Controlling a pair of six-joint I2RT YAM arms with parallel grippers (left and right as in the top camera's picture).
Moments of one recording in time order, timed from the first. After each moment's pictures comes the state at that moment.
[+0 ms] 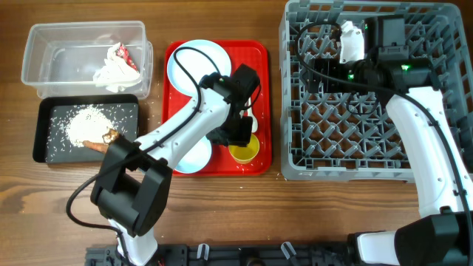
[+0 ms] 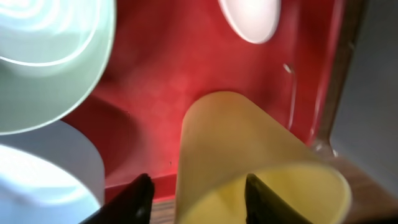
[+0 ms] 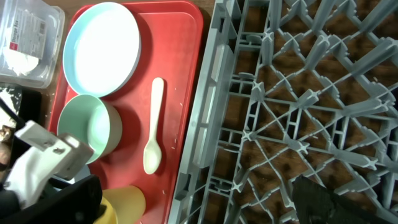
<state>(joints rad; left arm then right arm) -0.61 1.91 1.44 -1.10 0.14 -0.44 0.08 1.56 1.44 -0.90 -0.33 0.07</state>
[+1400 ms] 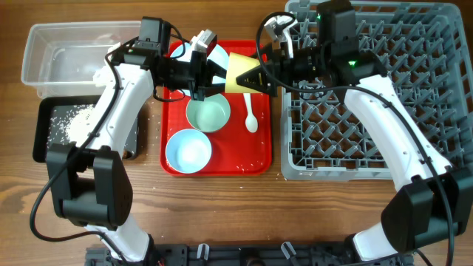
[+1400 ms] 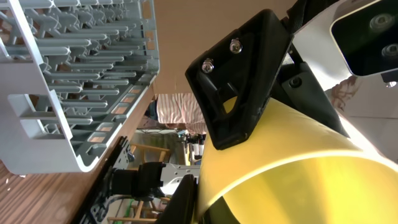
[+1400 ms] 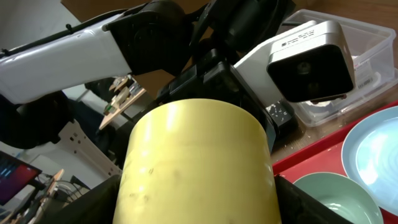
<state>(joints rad) -0.17 1.85 1.49 -0.84 1.50 -0.33 0.27 1.70 1.44 -0.41 -1.29 0.01</state>
